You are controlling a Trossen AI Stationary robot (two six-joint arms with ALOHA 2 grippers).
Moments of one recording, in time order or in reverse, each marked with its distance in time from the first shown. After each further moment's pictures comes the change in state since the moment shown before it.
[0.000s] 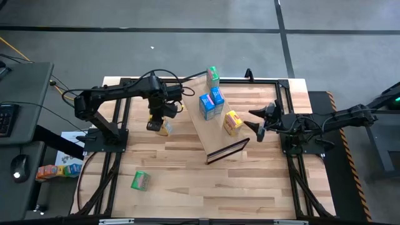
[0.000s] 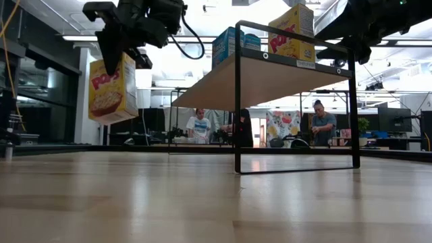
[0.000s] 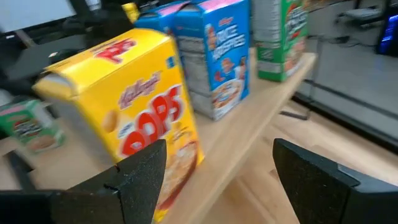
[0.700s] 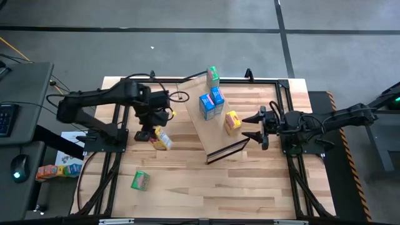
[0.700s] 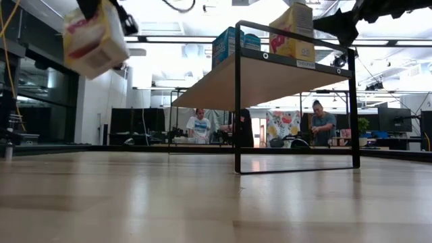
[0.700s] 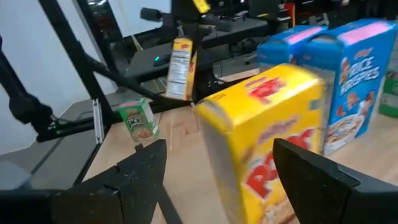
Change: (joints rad) left arm -0.168 -0.216 -0.001 0.027 0.204 -0.175; right arm 0.001 0.048 0.027 0.183 -0.338 -0.103
